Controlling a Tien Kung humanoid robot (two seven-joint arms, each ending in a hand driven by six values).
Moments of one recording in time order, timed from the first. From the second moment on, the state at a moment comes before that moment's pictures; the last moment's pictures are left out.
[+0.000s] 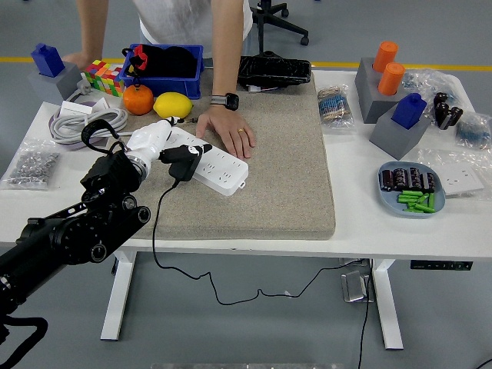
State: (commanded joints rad) left arm -0.71 0.16 -0.72 -0.88 1.72 0.24 0.31; right arm 0.10 -0.31 1.62 0.23 -1.36 -0.12 0.09
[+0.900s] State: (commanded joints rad) left arm -0.54 0.38 -0.70 -1.10 1.61 0.23 -0.09; right arm 0.10 -0.31 1.63 0.24 -1.36 -0.12 0.09
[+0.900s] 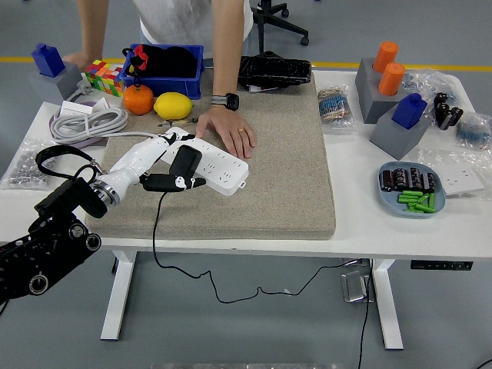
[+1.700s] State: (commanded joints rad) left arm -0.54 0.38 -0.67 -1.07 1.72 0.24 -0.06; right arm 0.10 -0.31 1.62 0.24 -1.35 -0.12 0.09
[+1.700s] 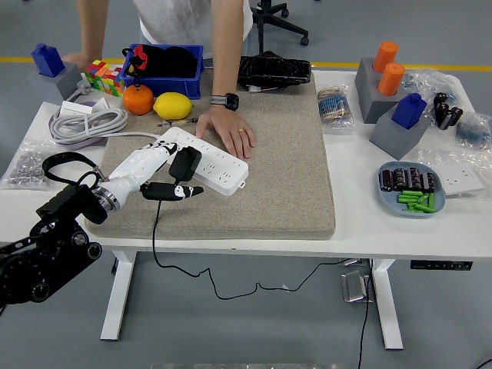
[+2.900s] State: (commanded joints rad) left arm -0.60 0.31 -0.62 -0.97 1.77 0.26 -0.03; right arm 0.10 -0.31 1.61 0.25 -1.35 -0.12 0.10
